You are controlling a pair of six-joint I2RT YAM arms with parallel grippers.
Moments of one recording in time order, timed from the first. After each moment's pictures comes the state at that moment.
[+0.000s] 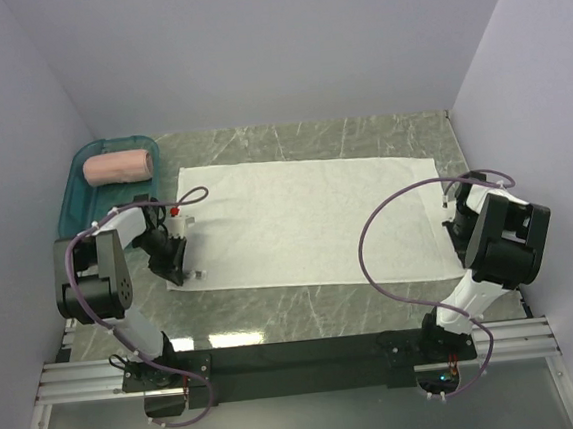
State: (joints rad) left arm 0.08 1.70 0.97 -0.90 0.27 0.35; right arm -0.42 1.71 0.96 -0.81 0.24 -0.41
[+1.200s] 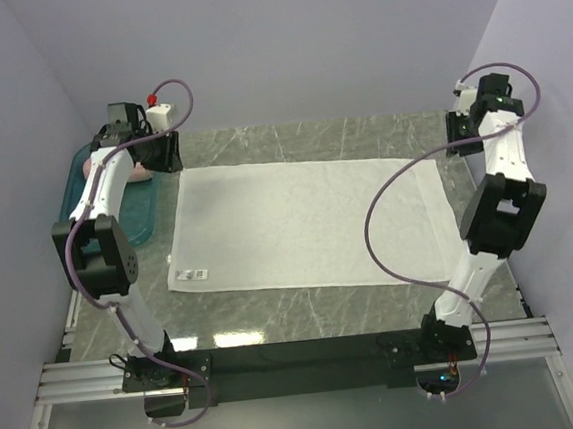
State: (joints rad) left arm 0.04 1.85 1.70 -0.72 0.36 0.27; right arm -0.35 1.93 1.85 -0.94 -0.14 -0.28
